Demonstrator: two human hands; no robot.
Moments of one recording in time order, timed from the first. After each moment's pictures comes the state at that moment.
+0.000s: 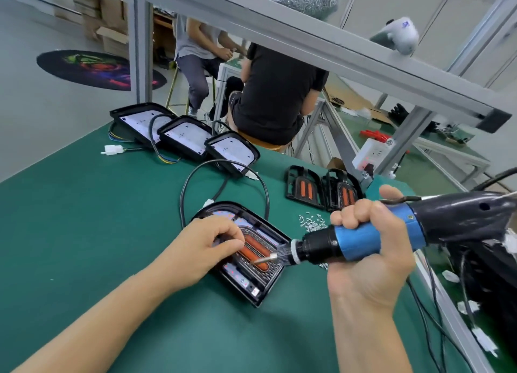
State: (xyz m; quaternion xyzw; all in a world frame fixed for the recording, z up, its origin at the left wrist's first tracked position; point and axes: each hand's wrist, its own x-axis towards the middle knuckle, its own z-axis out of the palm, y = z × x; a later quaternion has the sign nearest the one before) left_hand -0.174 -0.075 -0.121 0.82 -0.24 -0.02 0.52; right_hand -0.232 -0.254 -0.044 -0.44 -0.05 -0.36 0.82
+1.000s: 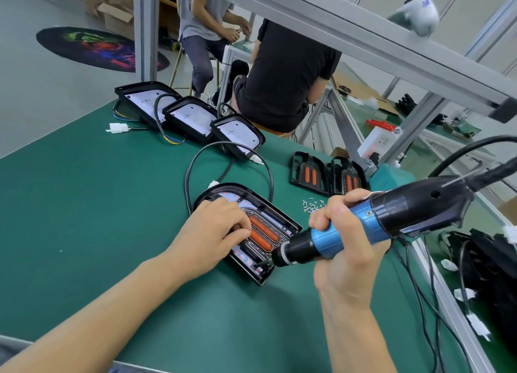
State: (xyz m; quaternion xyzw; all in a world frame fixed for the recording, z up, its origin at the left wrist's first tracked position) left_hand -0.177 -0.085 -0.141 0.87 -0.30 0.11 0.38; right_hand -0.237 -0.246 -0.071 -0.56 -0.07 -0.34 0.75
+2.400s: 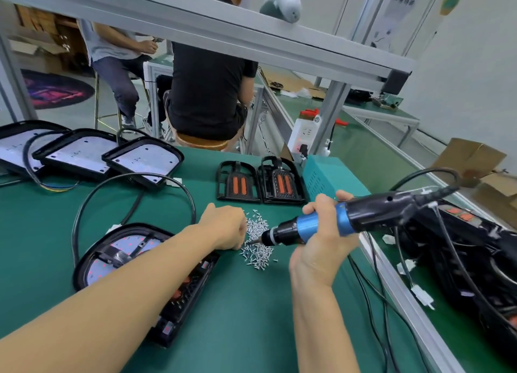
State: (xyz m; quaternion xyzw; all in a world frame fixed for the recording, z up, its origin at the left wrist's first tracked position) left_hand -0.083 -0.261 -0.113 0.93 -0.34 -0.11 0.07; right_hand -0.194 -0.351 -0.077 -0.38 0.13 -0.53 0.75
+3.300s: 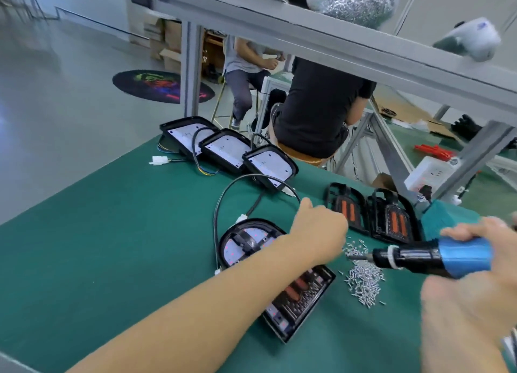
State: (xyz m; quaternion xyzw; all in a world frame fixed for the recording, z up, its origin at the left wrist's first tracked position) left_hand -0.108 -0.205 -0.082 0.95 -0.29 0.07 0.11; right_hand -0.184 -0.332 -0.029 -0.51 0.05 -0.25 0.82
